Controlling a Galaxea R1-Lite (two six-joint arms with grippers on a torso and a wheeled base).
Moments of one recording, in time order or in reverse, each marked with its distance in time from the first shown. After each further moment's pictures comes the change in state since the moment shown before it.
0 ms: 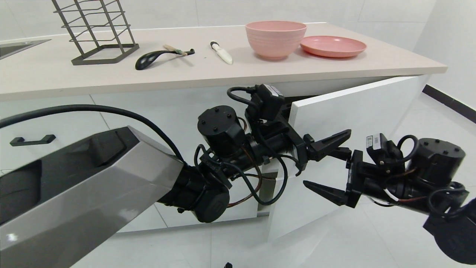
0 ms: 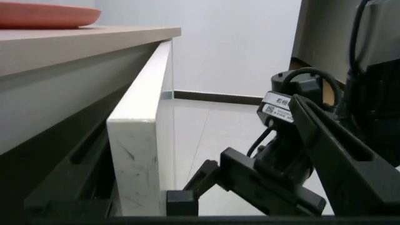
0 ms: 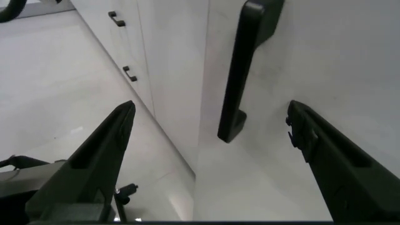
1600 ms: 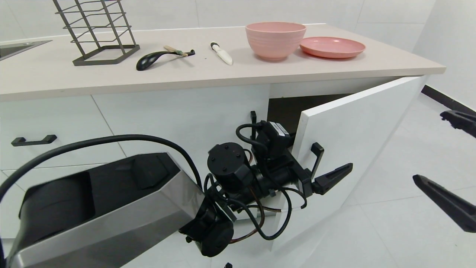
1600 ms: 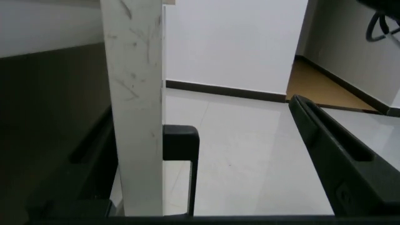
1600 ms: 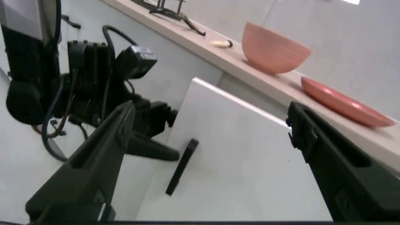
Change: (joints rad) left arm -0.062 0.087 0.153 -0.180 0.085 -0.001; right arm -0.079 -0.734 0.219 0.041 -0.102 -0.030
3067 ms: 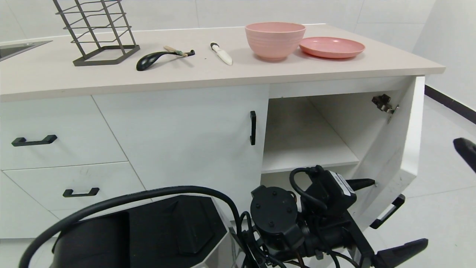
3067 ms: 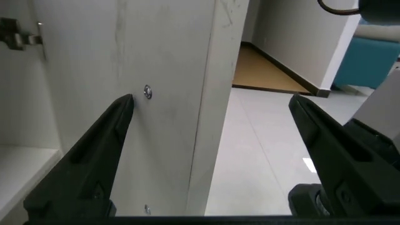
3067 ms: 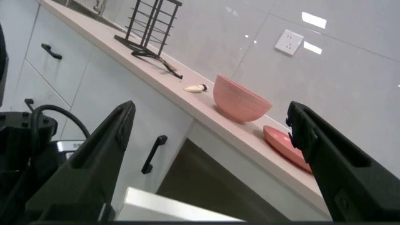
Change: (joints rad) left arm -0.209 0.078 -0.015 0.002 0.020 -0.015; right arm -0.006 -0.053 -0.119 -0.003 -0.002 0.001
